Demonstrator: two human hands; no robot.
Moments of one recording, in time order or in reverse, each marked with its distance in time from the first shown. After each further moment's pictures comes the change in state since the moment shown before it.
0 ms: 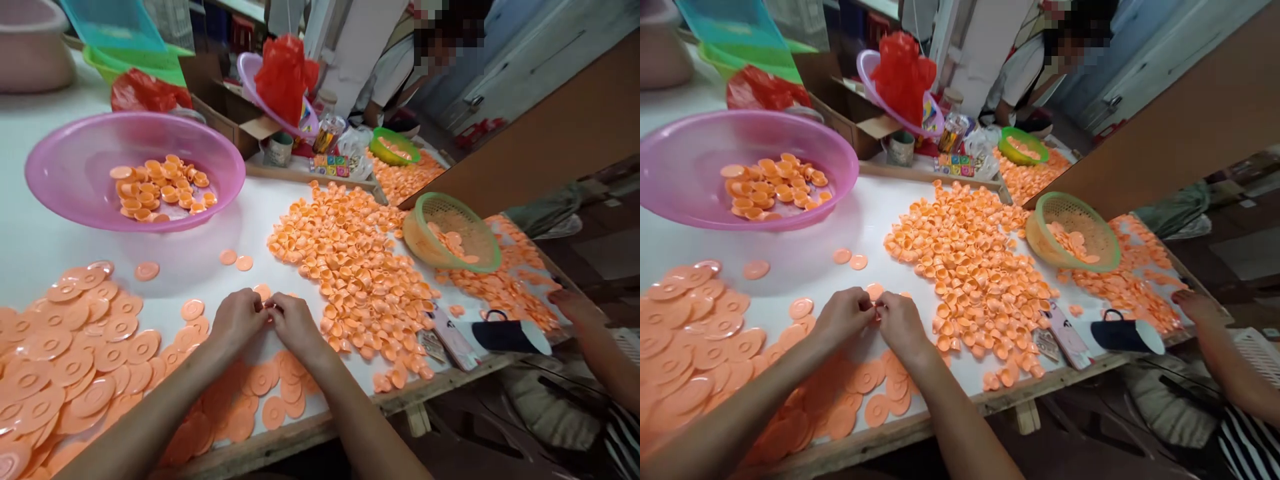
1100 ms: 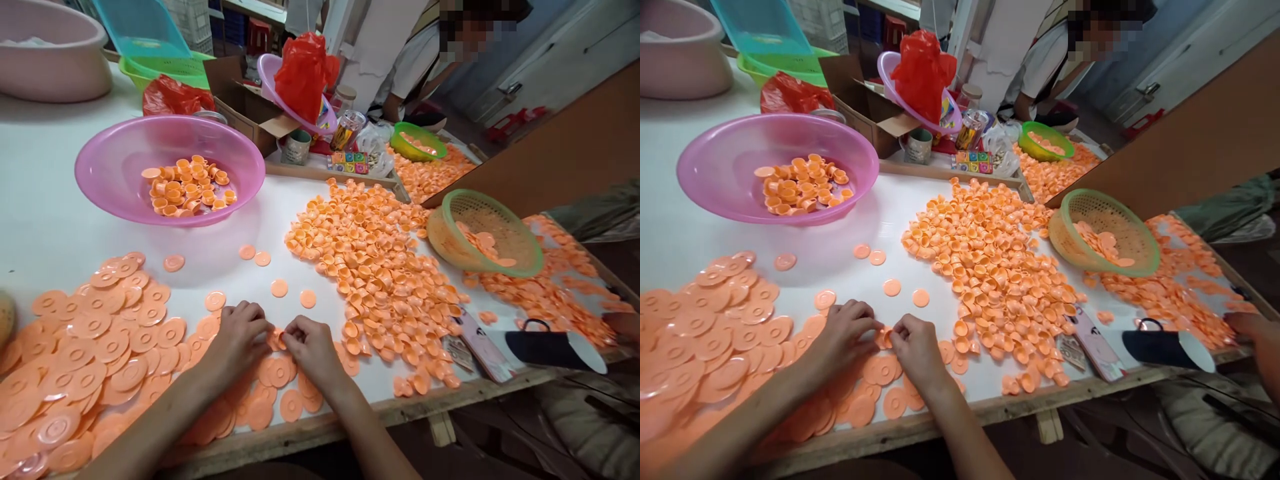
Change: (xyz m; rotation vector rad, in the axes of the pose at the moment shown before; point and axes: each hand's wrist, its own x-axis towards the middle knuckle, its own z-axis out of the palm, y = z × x) left_hand -0.040 -0.054 0.006 0.127 -0.045 0.433; right_hand -0.042 0.005 0.022 0.309 0.006 0.196
